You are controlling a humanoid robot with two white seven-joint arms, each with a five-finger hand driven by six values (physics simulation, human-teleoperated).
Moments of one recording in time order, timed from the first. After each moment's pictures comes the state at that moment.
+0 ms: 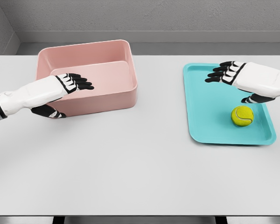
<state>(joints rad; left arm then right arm) -0.63 1.01 -0.86 -1.54 -0.23 -0.61 -0.06 -0.64 -1.11 0.70 -1.61 0.33 -0.61 0.22</state>
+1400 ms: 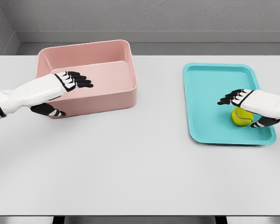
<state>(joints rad) -0.63 1.01 -0.84 -1.54 -0.23 -0.61 -0.06 -0.50 -1.09 0.72 -1.44 0.32 -0.61 0.23</state>
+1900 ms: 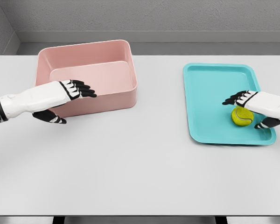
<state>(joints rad) -0.62 1.02 -0.84 -1.58 -0.22 -0.61 -0.15 -0.50 -1.07 0.71 -1.38 0.33 -0.61 0.23</state>
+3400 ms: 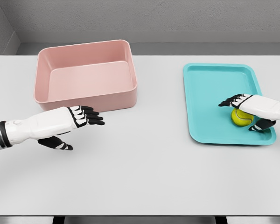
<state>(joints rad) -0.41 1.05 -0.74 -1.74 -0.22 -0.61 -0.16 -0.51 -0.99 0.71 -1.28 0.34 -0.61 0.26</state>
